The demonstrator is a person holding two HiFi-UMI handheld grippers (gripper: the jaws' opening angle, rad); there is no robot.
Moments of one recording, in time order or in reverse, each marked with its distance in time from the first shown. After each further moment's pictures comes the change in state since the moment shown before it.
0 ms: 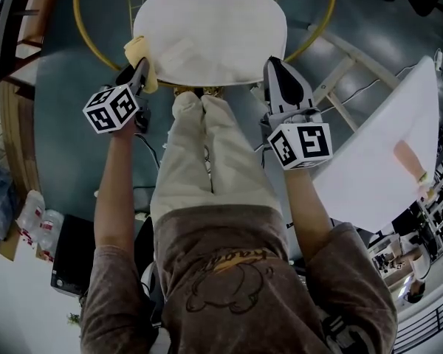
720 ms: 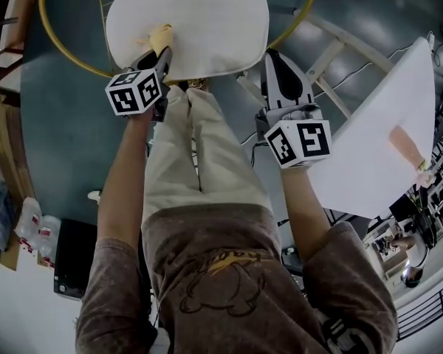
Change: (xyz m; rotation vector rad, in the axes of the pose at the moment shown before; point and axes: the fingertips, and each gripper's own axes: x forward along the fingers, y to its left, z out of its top) left arm 0.083 -0.076 -0.055 0.059 0.108 -0.110; right arm -0.020 -0.029 -0.007 0.019 -0.002 -0.064
